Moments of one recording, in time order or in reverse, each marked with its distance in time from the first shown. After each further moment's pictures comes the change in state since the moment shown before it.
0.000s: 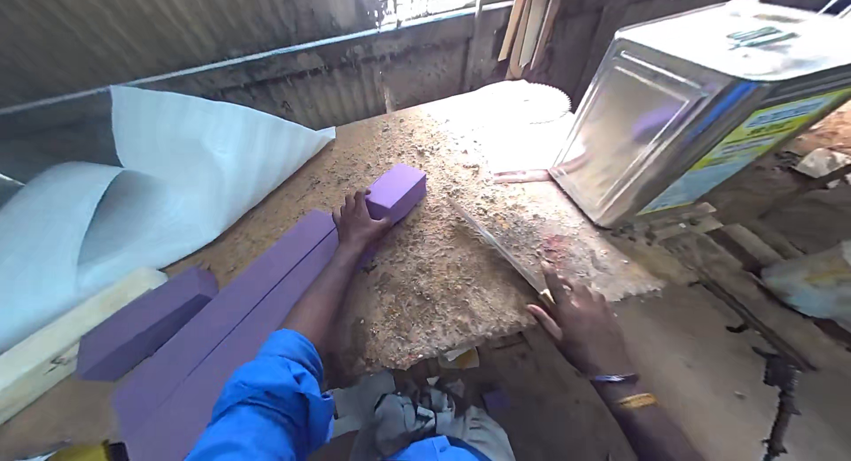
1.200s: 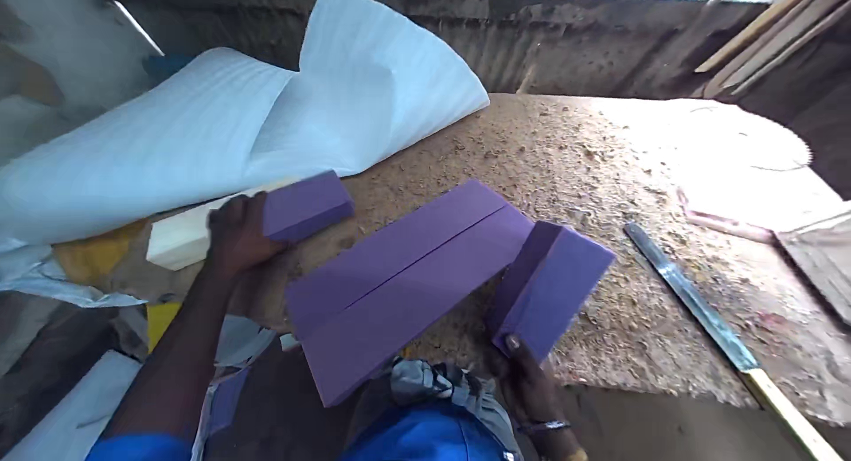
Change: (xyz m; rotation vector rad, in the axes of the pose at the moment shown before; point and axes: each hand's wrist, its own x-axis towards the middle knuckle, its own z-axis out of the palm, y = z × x) left_hand -0.190 -0.438 -0.282 0.287 0.015 -0.344; right_hand -0.064 -0.371 0.095 1.841 -0.266 0.633
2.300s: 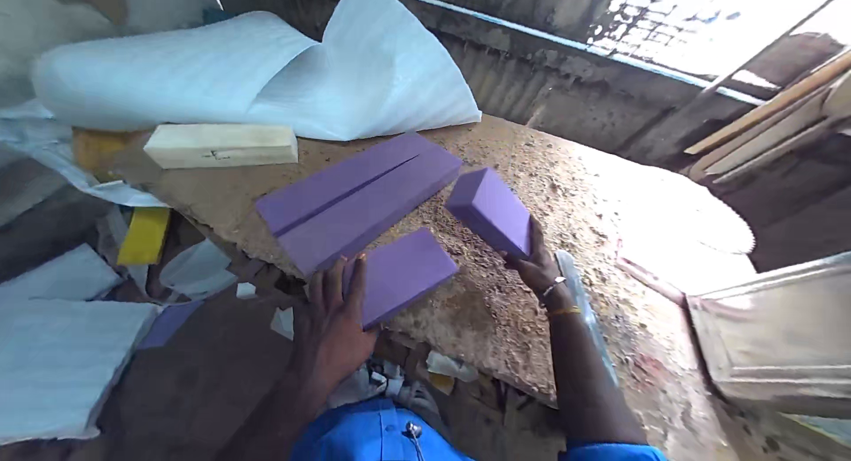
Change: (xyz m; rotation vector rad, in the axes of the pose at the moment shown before) left_hand -0.275 0.354 0.046 -0.031 -0.024 -0.185; right_hand 0.234 -0.200 -0.093 -1.108 -0.459 -0.284
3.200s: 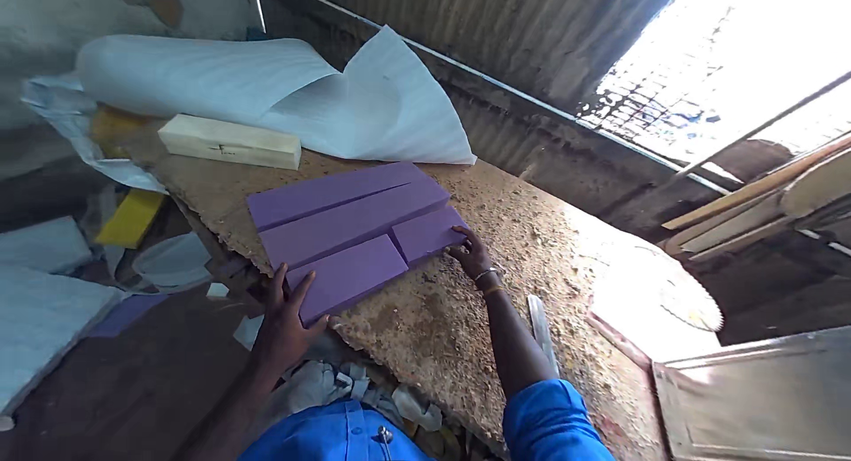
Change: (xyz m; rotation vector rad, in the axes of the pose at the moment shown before) left_hand 0.008 -0.050 0.104 -0.463 0.360 -0.091; right_hand 0.111 -0.004 0.055 -0.122 -0.161 -0.278
